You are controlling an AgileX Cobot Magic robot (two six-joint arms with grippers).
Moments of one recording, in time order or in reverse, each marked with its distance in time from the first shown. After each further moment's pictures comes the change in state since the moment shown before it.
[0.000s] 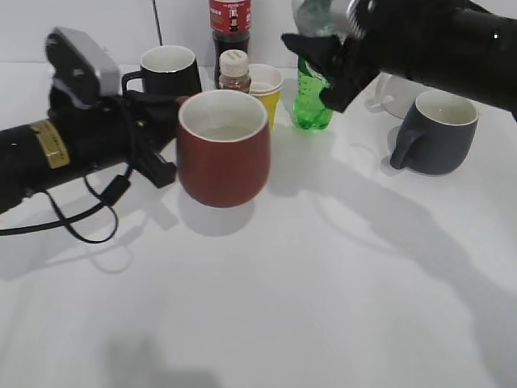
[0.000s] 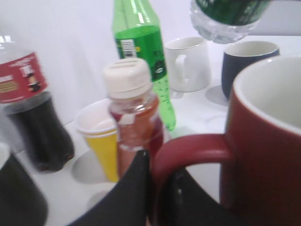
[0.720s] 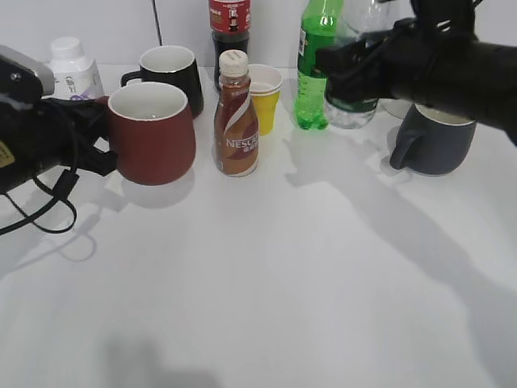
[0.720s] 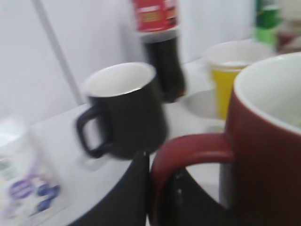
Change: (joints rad) left arm 0.133 -0.029 0.101 -0.302 0.043 0.160; right arm 0.000 0.016 0.041 0.373 0.170 0.285
